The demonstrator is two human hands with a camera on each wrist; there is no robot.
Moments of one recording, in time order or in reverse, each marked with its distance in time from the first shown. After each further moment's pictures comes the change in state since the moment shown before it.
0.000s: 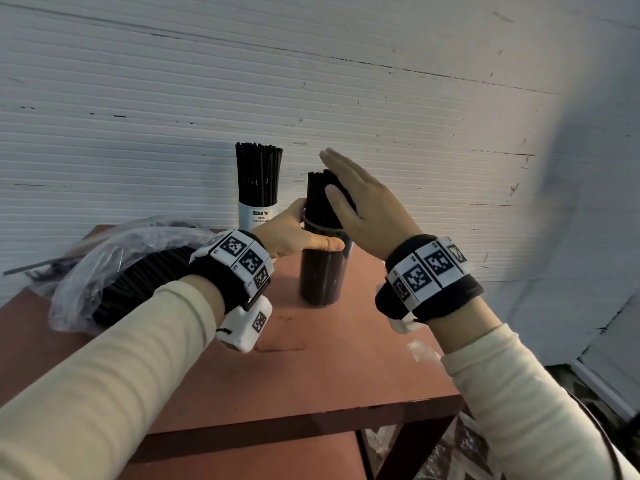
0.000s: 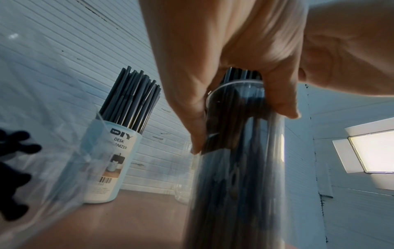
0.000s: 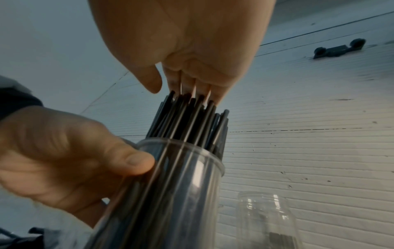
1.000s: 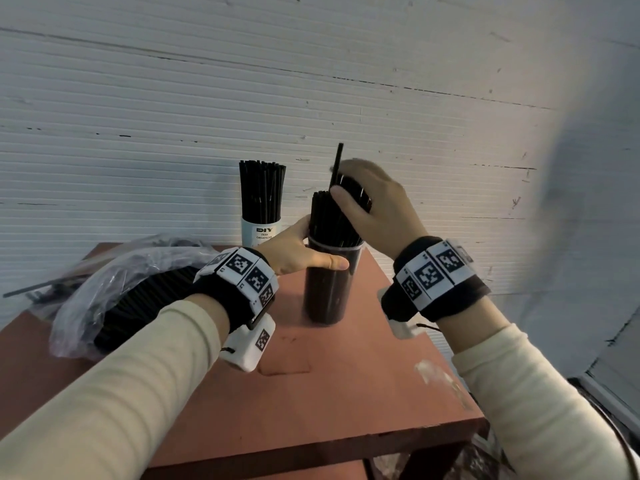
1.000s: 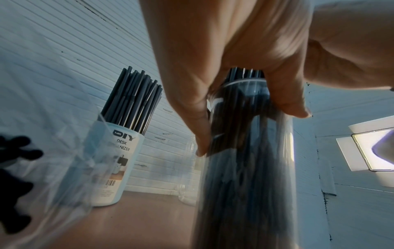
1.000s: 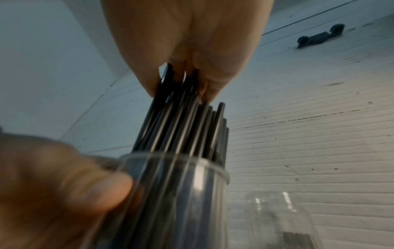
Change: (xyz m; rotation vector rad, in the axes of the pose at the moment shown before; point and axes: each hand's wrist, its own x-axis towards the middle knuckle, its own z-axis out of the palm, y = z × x) left_hand 0.002 0.001 -0.004 0.045 -0.046 0.025; right_hand 0.022 0.011 -0.003 0.064 0.180 0.019
